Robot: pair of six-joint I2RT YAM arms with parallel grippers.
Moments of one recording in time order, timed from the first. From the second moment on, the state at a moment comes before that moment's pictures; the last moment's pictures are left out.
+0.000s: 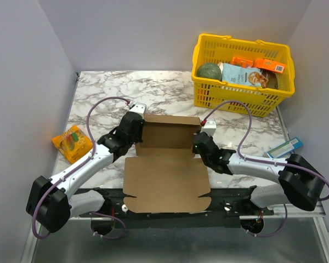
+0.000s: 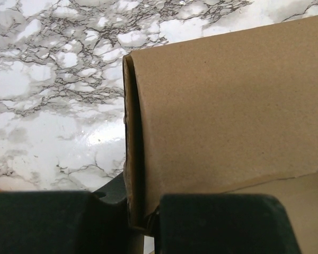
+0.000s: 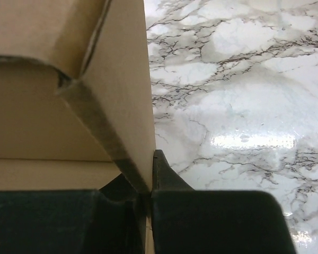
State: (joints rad) left arm -0.58 1.14 0.79 -0.31 -0.31 -0.21; right arm 0.88 1.33 0.59 0.12 0.64 0.58
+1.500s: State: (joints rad) left arm -0.54 1.55 1.21 -0.75 0.10 0.08; right arm 0.88 1.26 1.05 -0.39 0.12 0.09
